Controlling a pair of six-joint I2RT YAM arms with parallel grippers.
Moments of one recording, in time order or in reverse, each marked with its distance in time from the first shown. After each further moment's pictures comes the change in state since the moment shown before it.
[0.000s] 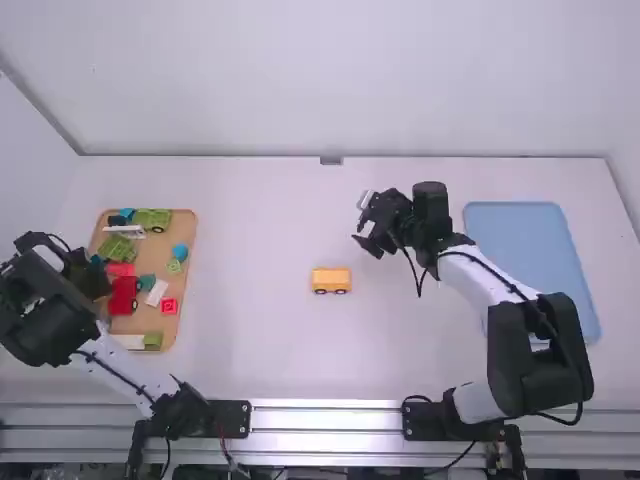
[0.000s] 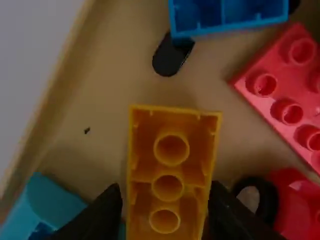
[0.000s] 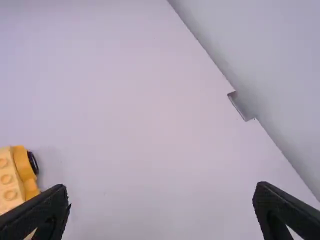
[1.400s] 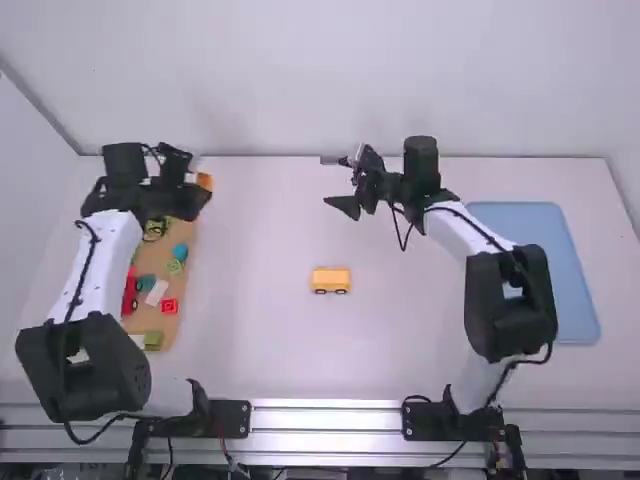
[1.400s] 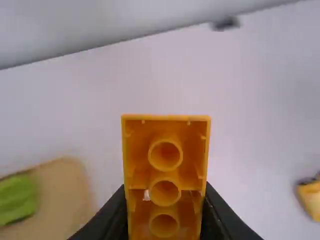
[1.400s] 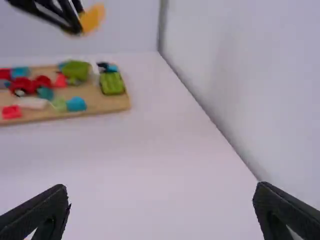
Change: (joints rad) left arm -0.647 -0.491 -0.001 0.009 0.455 0.119; right arm -0.002 0.286 0.390 0.101 -0.480 0.267
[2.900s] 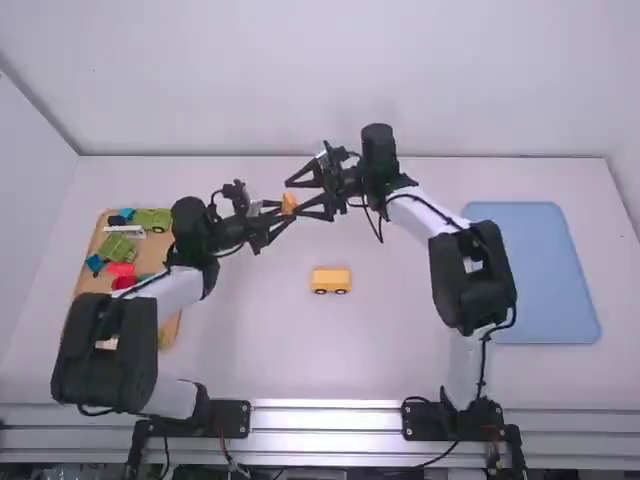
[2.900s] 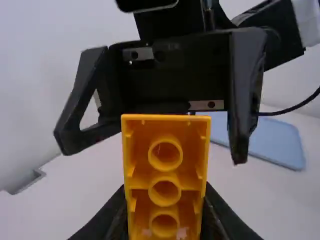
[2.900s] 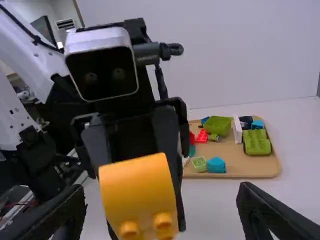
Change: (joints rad) left arm -0.270 0.037 -0.618 1.456 0.568 -0.393; right arm 0.142 0.196 0.222 0.098 -0.492 0.353
